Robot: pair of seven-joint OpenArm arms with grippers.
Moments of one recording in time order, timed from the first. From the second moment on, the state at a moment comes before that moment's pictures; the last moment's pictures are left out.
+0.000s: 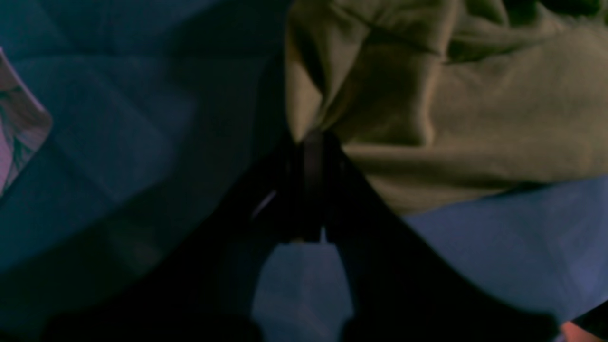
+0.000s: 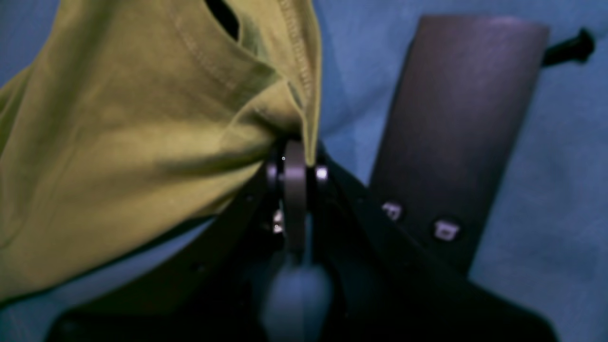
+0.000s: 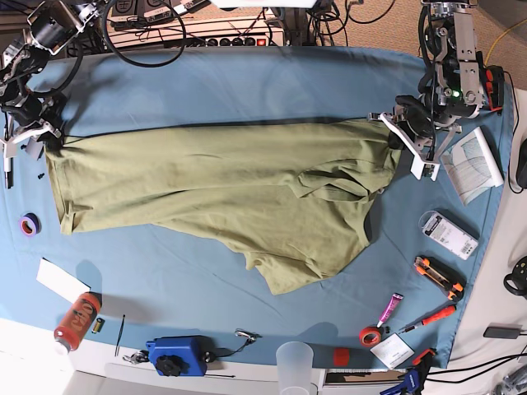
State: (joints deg) left arm 15.0 -12.0 -8.4 105.1 -24.1 -9.4 57.3; right arm 0.7 25.6 56.0 63.9 37.5 40.2 -61.7
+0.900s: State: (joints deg) left arm 3.4 -13.2 -4.1 108.7 -17.0 -10.7 47.1; right arm 1.5 34.0 62.3 63.9 59.5 39.8 -78.2
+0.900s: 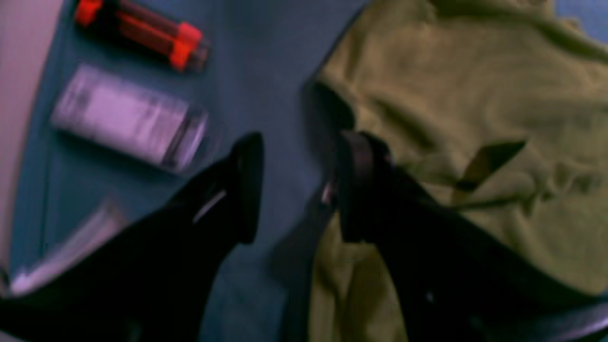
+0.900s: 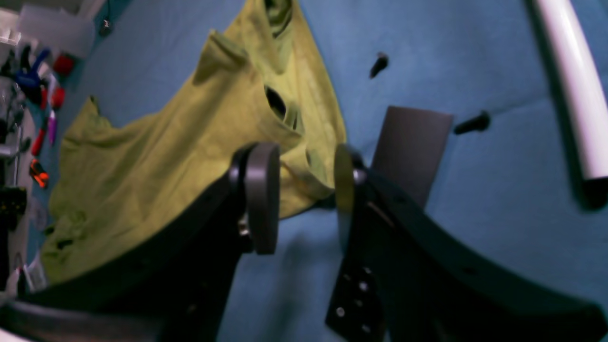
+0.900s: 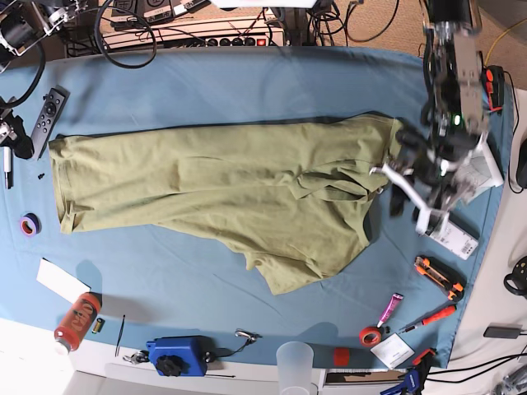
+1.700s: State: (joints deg) left arm -41.2 -12.1 23.5 49.5 -18.3 -20.2 39.9; right arm 8.2 33.8 39.8 63.9 44.9 39.8 -68.8
